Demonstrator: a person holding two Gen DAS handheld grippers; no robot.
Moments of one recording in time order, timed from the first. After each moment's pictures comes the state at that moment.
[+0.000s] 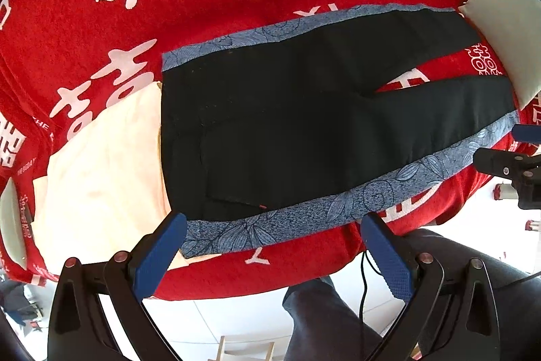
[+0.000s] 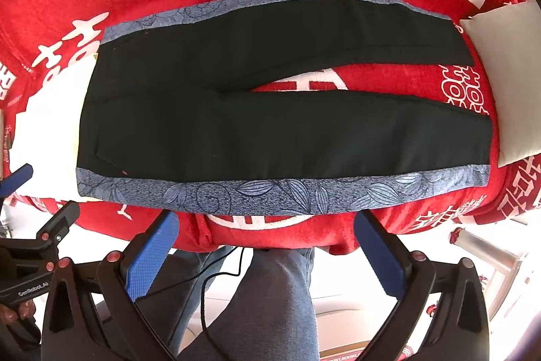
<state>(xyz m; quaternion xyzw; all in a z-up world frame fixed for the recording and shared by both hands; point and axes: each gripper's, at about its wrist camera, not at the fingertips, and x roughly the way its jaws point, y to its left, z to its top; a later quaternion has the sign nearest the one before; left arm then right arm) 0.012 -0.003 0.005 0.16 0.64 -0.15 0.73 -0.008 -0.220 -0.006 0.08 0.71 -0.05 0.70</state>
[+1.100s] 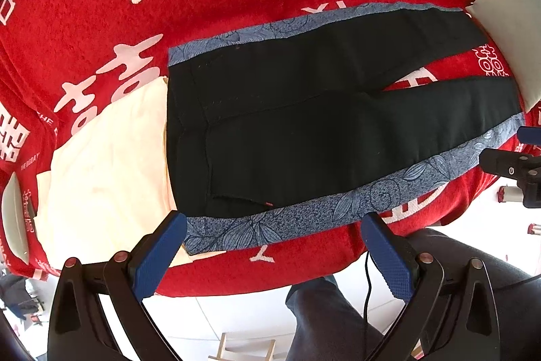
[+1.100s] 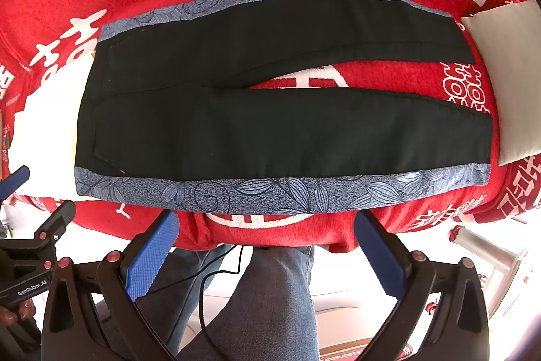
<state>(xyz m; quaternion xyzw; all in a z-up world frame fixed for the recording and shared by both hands) 0.014 -0.003 0.001 0.16 0.65 -0.13 0.73 -0.008 -0.223 -0.011 0.08 0.72 -0.05 0.69</state>
